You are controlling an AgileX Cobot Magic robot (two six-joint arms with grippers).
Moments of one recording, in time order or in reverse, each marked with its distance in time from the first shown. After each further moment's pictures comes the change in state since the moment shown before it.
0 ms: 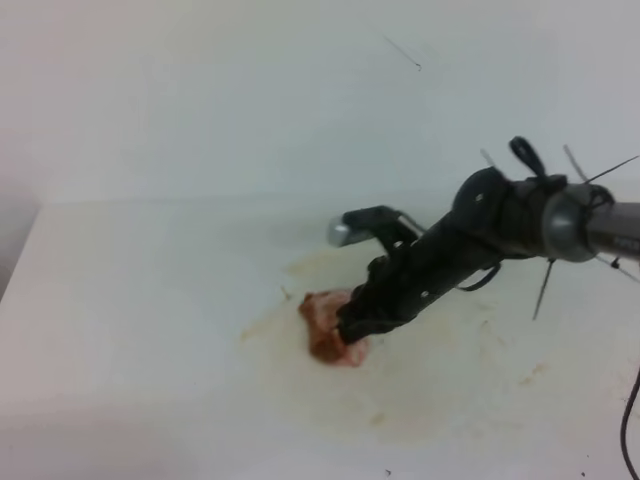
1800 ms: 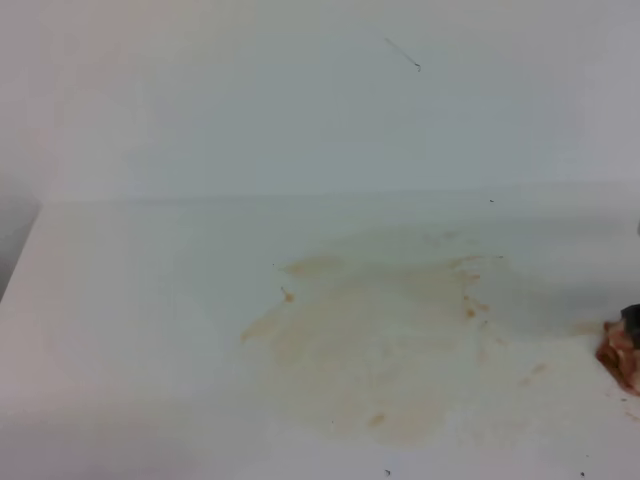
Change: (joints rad) left arm 0.000 0.000 0.000 0.000 0.000 0.000; right arm -0.471 -0.637 0.699 -0.613 -0.282 0.488
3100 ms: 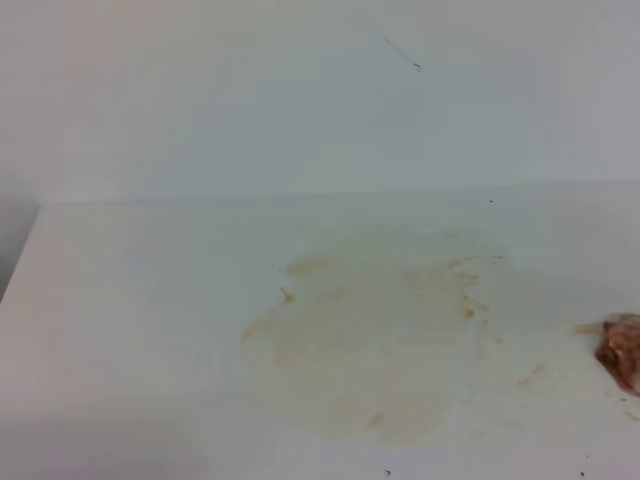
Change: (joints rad) left arm 0.000 0.000 0.000 0.000 0.000 0.000; right arm 0.075 -0.772 0.018 0.163 0.478 -0.178
